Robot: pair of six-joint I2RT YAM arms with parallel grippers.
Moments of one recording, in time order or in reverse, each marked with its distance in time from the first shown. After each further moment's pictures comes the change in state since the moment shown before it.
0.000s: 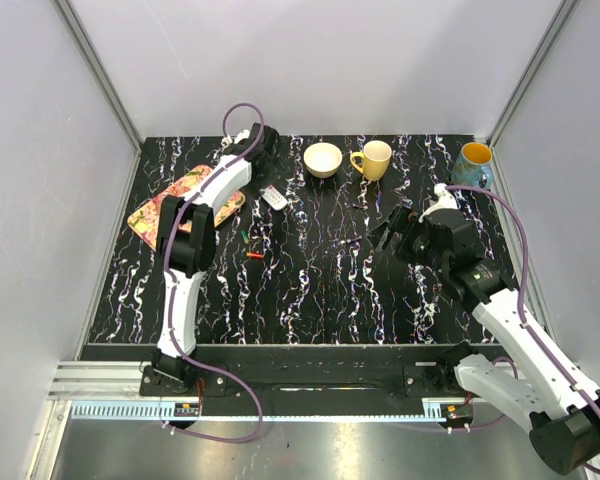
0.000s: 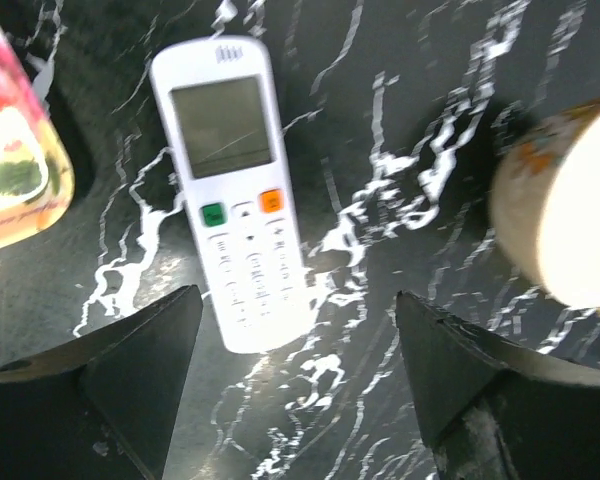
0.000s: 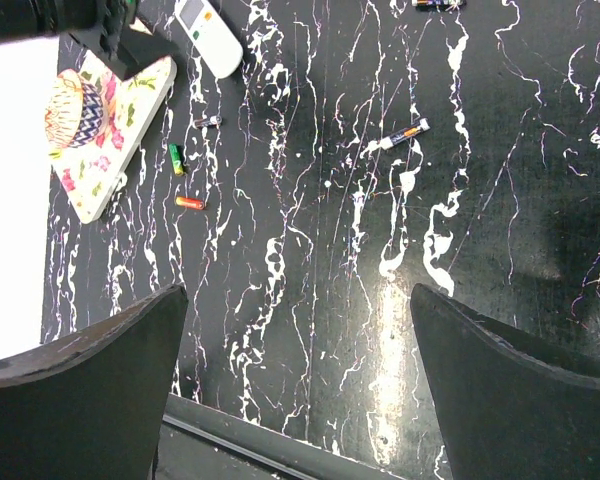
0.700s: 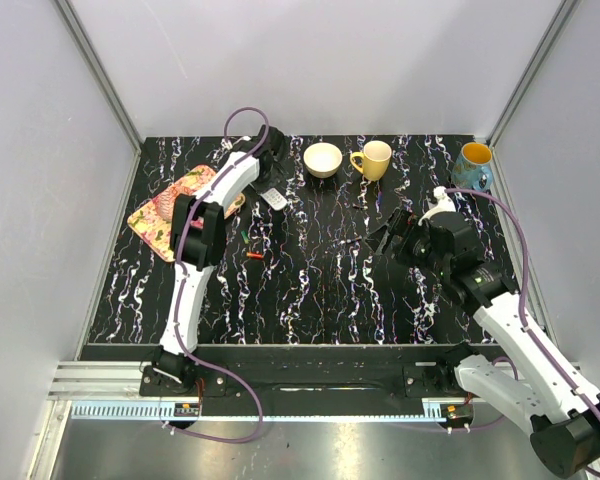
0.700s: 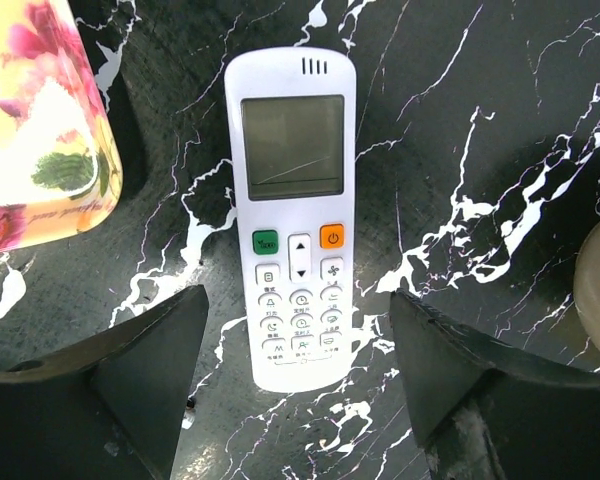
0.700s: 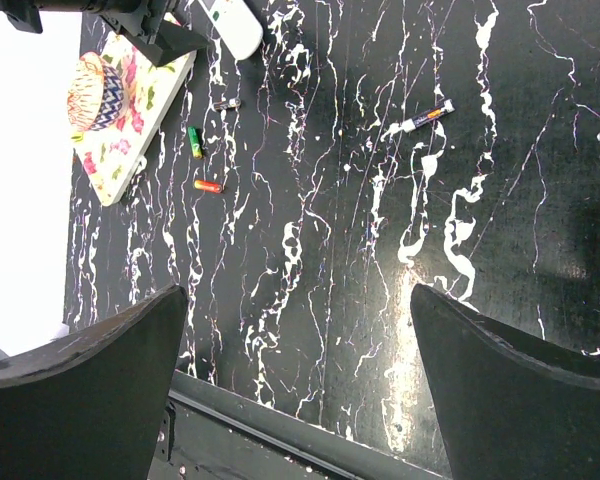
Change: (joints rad) left arm -0.019 0.167 0.263 -0.242 -0.122 -0.094; right arm 0.000 -0.027 -0.018 0.001 -0.053 0.023
